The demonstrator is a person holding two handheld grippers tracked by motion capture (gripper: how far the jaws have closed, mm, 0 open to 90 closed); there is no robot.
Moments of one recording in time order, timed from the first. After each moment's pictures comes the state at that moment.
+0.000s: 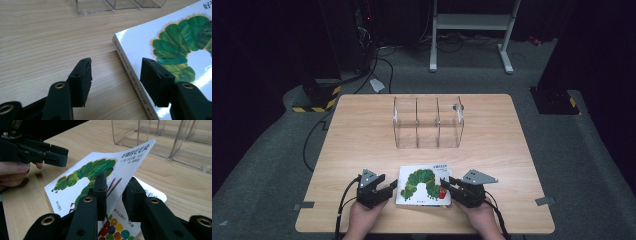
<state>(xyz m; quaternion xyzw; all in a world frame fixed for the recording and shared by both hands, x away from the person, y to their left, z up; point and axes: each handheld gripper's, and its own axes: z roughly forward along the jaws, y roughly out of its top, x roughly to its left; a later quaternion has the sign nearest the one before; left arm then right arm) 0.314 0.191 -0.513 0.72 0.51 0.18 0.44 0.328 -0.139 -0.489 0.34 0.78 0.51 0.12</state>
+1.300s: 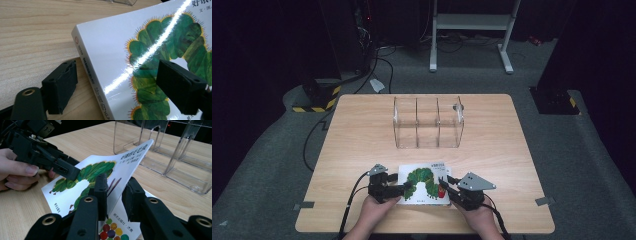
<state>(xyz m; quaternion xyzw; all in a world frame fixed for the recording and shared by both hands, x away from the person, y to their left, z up) 0.345 0.175 -0.527 0.71 0.51 0.04 0.49 0.318 -0.132 -0.481 0.29 0.79 0.51 0.18</state>
